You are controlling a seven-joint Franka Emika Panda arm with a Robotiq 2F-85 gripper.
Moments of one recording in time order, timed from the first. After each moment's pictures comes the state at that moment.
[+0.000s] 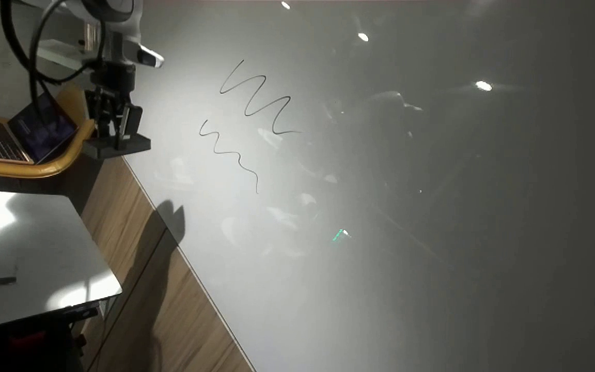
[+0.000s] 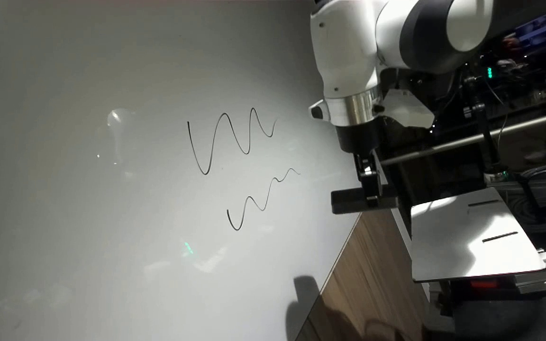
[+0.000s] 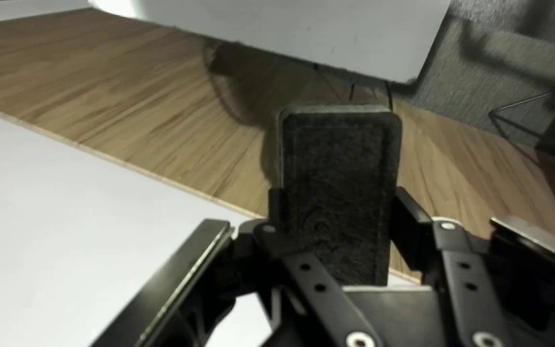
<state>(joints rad) 0.17 -0.31 0.28 -2.69 -0.39 2.53 0.43</state>
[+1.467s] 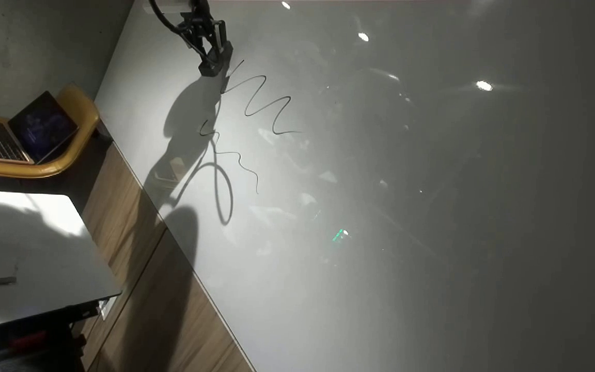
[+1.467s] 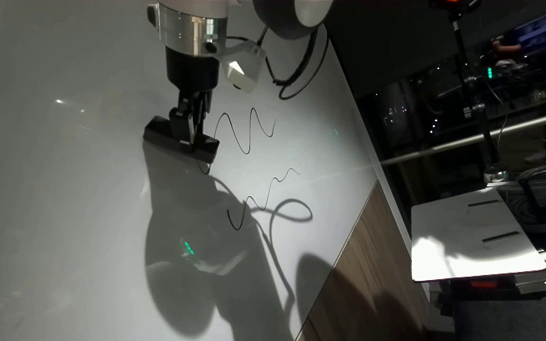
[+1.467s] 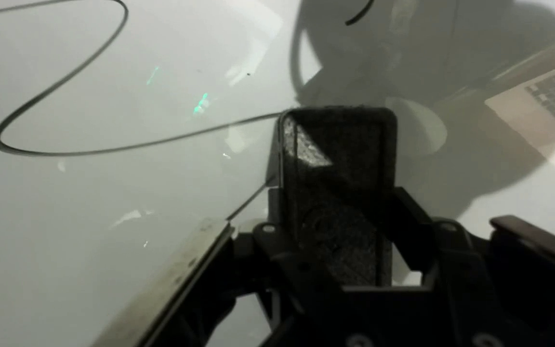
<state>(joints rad) 0.12 -0.02 0.42 -1.97 -0.94 2.49 0.69</state>
